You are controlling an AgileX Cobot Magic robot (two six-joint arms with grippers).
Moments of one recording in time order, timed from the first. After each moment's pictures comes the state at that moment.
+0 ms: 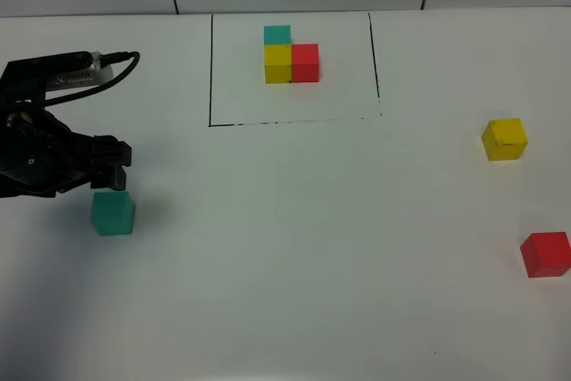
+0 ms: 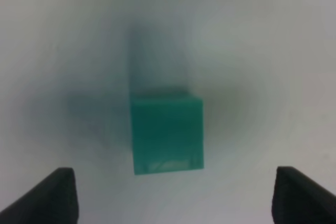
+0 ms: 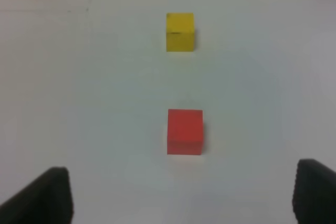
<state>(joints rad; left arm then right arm) -0.17 1.56 -0.89 -0.09 0.59 -0.14 -0.01 0.05 -0.50 0.07 1.06 -0.07</state>
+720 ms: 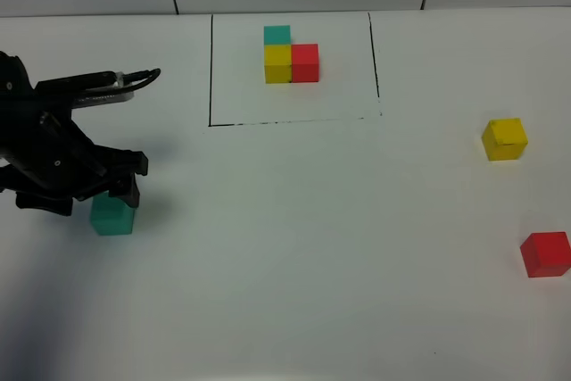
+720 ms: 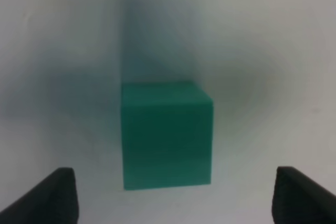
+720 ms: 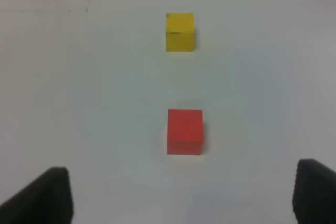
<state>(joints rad) -0.17 1.74 -0.97 -0.11 0.66 -0.15 -0.01 0.05 -0.50 0.07 1.06 -0.07</state>
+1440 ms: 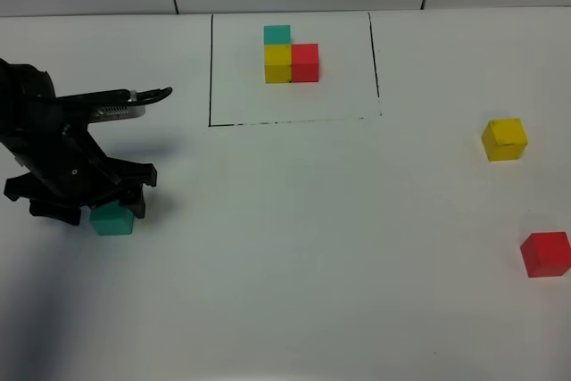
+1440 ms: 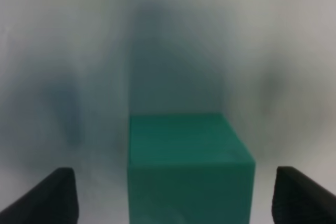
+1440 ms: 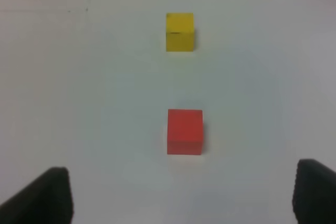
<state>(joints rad) -0.17 1.86 -0.99 -0.08 0.60 -0.17 -0.01 0.05 -0.50 0.07 1.06 -0.07</state>
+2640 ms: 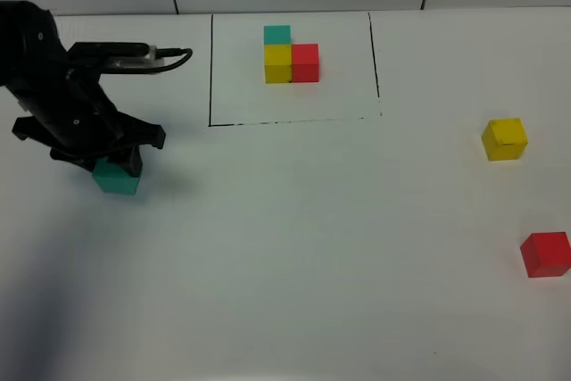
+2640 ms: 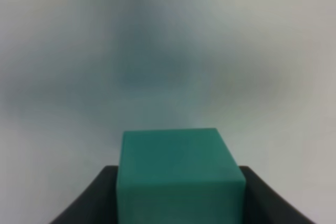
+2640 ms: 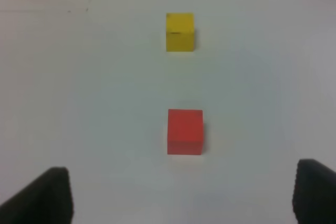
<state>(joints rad) -0.22 1.87 -1.24 -0.08 0.81 0.03 -0.01 0.05 -0.50 0.07 1.06 -0.07</state>
